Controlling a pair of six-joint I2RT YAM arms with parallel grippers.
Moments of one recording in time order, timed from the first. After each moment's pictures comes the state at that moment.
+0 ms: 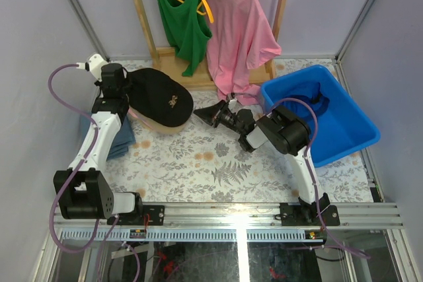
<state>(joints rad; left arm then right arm) 0.04 1.32 1.09 -0.18 -0.43 -0.54 0.65 2.28 0.97 1.47 -0.37 1.62</state>
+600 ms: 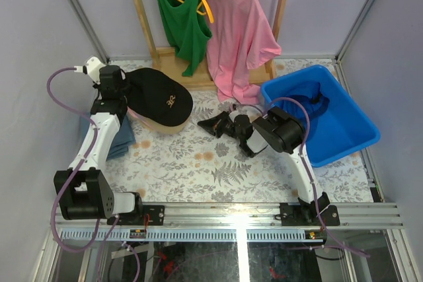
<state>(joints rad) 0.06 1.32 1.07 -0.17 -0.41 -0.56 0.66 2.36 0.93 1.33 -0.33 1.60</state>
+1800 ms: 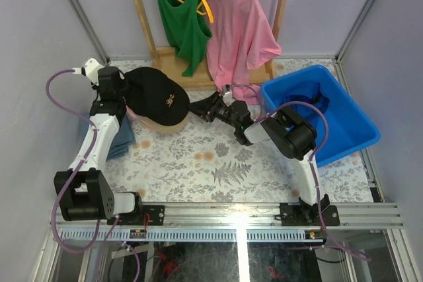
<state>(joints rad) 0.07 1.31 1.05 -0.16 -0.39 -0.59 0.68 2.18 1.03 1.24 -0.35 1.47</state>
